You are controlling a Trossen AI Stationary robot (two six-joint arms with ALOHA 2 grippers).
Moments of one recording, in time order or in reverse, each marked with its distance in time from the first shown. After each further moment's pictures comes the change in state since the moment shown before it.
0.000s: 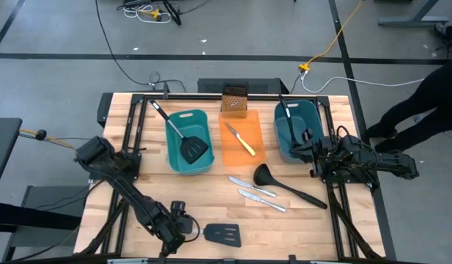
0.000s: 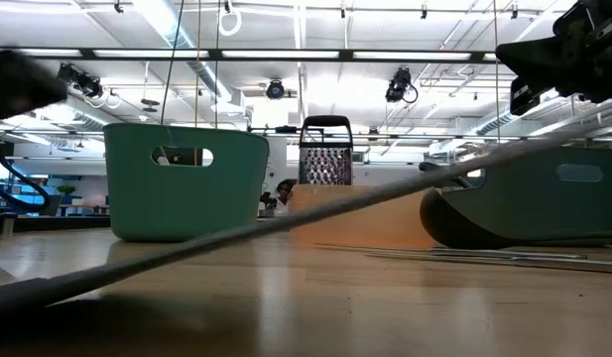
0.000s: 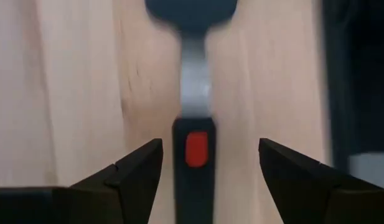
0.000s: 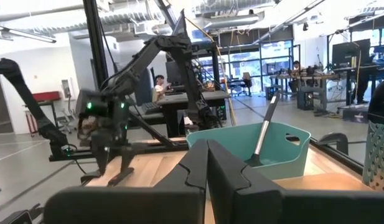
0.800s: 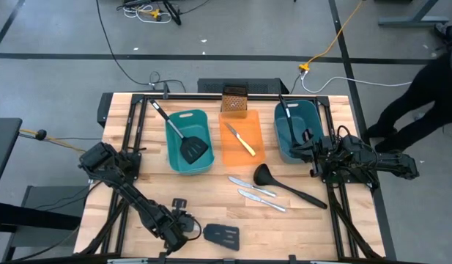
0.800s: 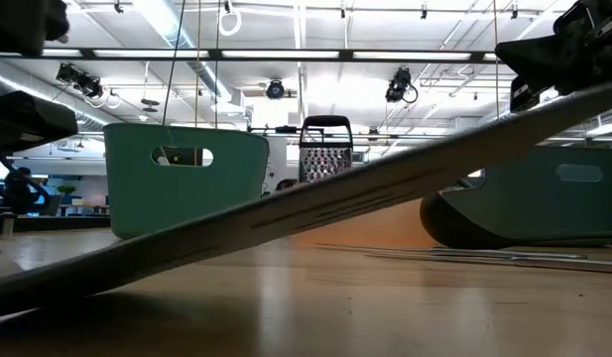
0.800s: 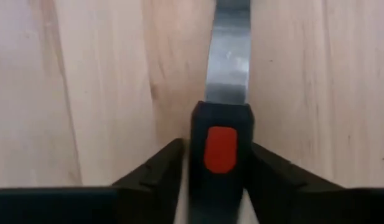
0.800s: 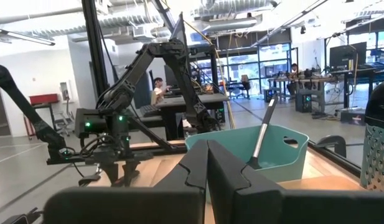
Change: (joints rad) left arm -0.011 0.096 0.001 -0.035 -0.053 0.030; right arm 0.000 0.005 0.000 0.013 0.008 0.000
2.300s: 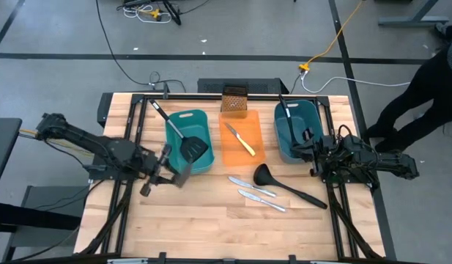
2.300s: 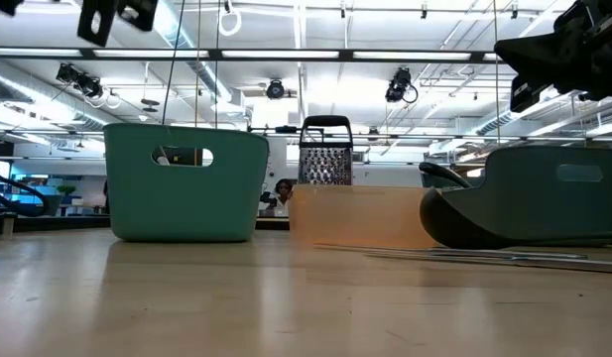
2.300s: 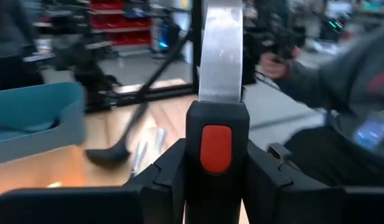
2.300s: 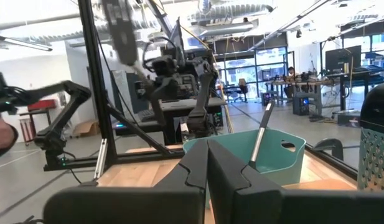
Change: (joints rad) left arm 0.465 -1.195 -0.624 0.644 0.190 0.659; right arm 0.001 0.001 0.000 0.018 0.016 0.009
